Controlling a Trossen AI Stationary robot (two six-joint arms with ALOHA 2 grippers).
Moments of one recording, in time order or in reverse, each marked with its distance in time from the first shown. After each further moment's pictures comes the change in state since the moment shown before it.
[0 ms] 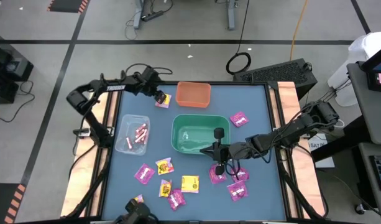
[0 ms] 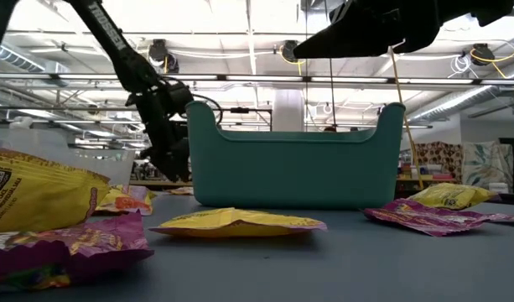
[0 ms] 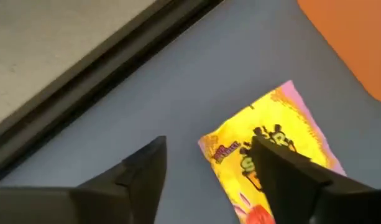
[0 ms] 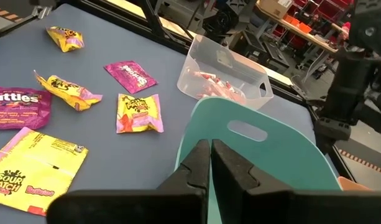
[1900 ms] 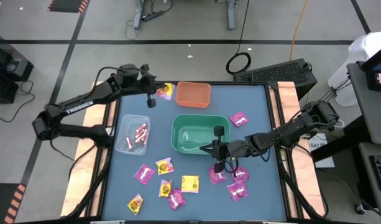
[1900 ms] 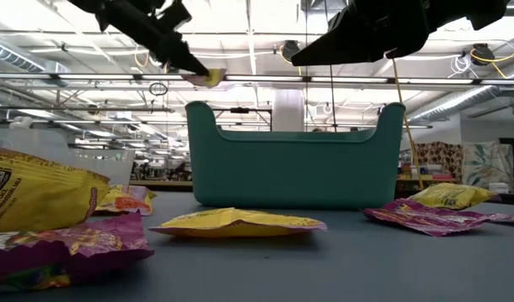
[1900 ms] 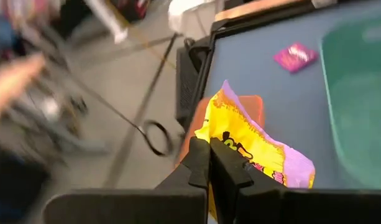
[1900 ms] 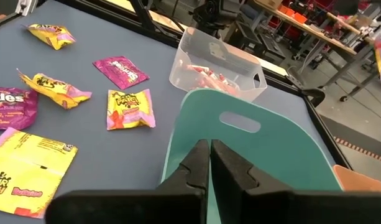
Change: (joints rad) left arm -0.241 -0.584 0.009 0.041 0.122 0.582; right arm -0.027 0.000 0.000 -0.016 0.000 0.042
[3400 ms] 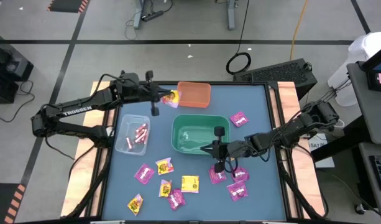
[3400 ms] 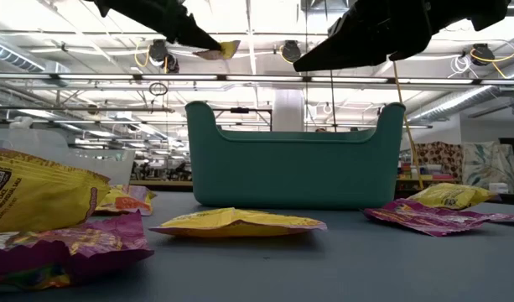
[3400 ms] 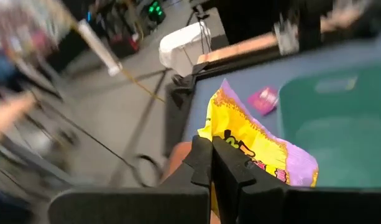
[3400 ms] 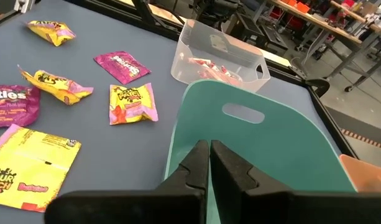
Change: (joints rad) left arm -0.197 -0.023 0.001 0.092 -0.083 -0.133; right arm 0.000 0.000 0.000 -0.030 0.000 0.047
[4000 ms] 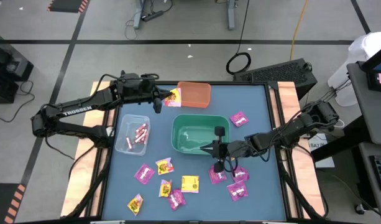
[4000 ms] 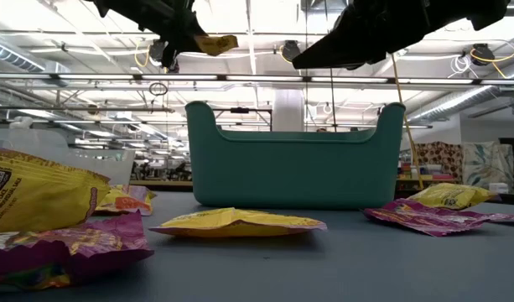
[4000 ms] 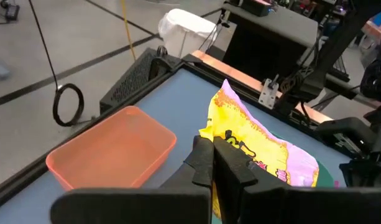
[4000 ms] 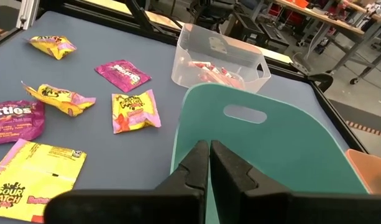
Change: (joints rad) left arm 0.000 0.001 0.000 -0.027 -0.003 -0.734; right arm 0.000 0.000 0.000 0.016 0.000 0.065
